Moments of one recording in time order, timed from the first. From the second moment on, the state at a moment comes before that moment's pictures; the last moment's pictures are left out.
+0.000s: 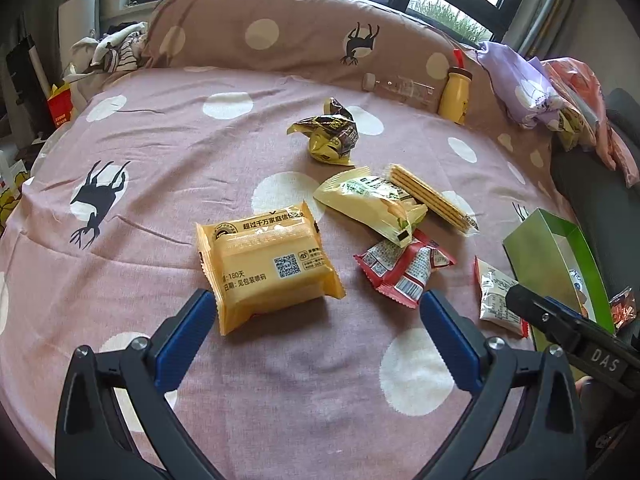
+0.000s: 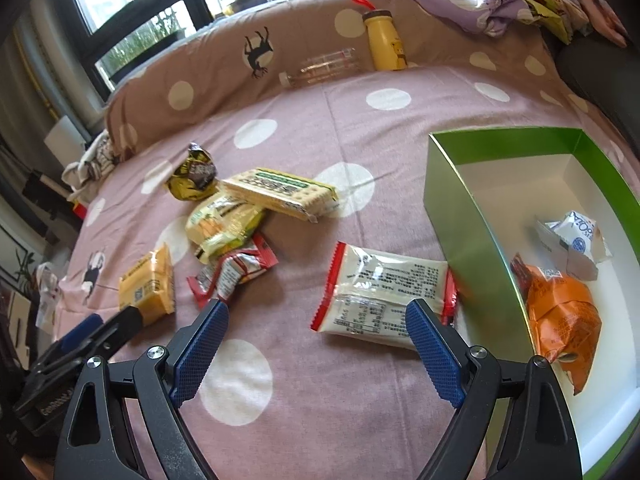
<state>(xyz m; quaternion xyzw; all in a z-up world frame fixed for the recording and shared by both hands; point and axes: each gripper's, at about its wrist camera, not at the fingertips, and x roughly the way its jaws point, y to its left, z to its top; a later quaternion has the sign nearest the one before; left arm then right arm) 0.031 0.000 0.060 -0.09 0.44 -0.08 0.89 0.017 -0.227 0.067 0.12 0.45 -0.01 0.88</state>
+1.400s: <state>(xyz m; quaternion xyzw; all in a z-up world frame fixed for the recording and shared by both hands) 0.030 0.000 0.057 -0.10 0.45 -0.10 0.88 0.034 -0.193 0.022 0.13 0.53 0.12 0.83</state>
